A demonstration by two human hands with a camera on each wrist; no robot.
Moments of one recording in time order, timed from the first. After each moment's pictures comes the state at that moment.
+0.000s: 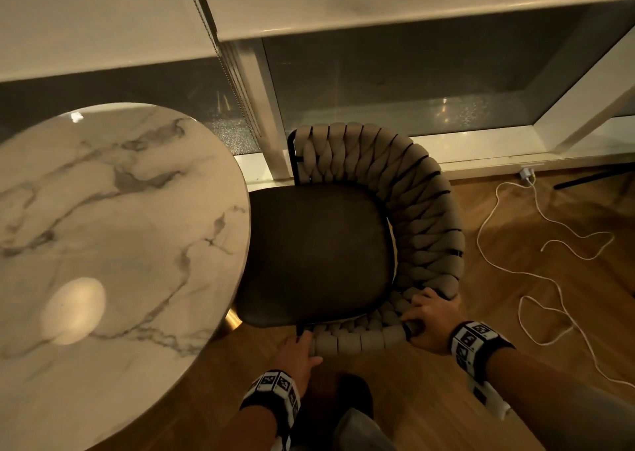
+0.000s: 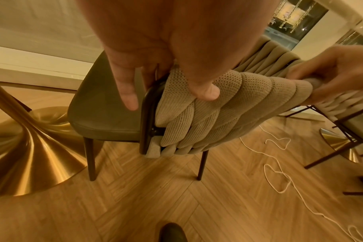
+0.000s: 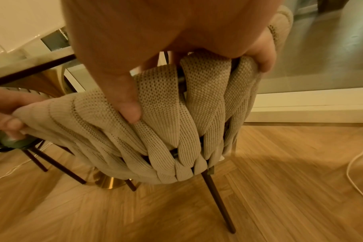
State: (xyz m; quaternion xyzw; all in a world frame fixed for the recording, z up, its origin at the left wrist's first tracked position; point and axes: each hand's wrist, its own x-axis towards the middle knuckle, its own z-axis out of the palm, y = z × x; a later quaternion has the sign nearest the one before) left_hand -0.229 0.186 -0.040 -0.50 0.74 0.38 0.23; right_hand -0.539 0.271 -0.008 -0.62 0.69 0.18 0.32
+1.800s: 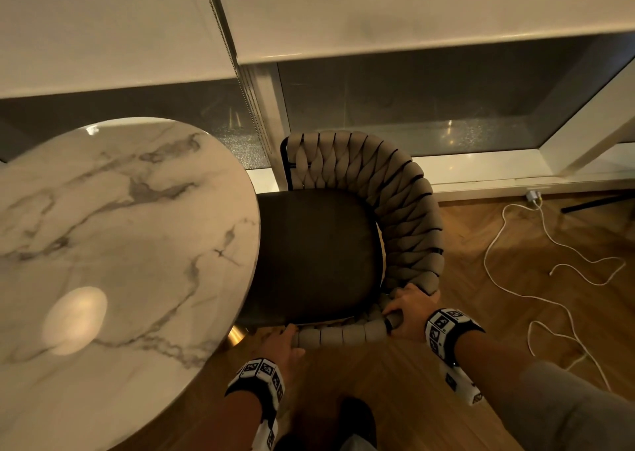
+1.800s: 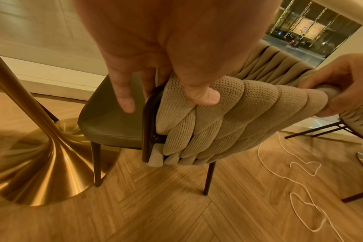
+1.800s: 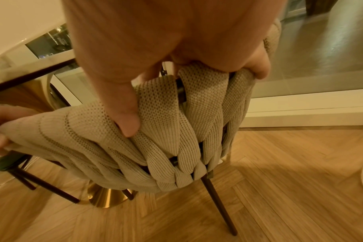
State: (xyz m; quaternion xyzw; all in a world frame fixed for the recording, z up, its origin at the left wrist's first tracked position) left_hand -0.207 0.131 -0.025 -0.51 0.74 0.36 0.24; right_hand -0.519 0.205 -0.011 -0.61 0.70 0.16 0.33
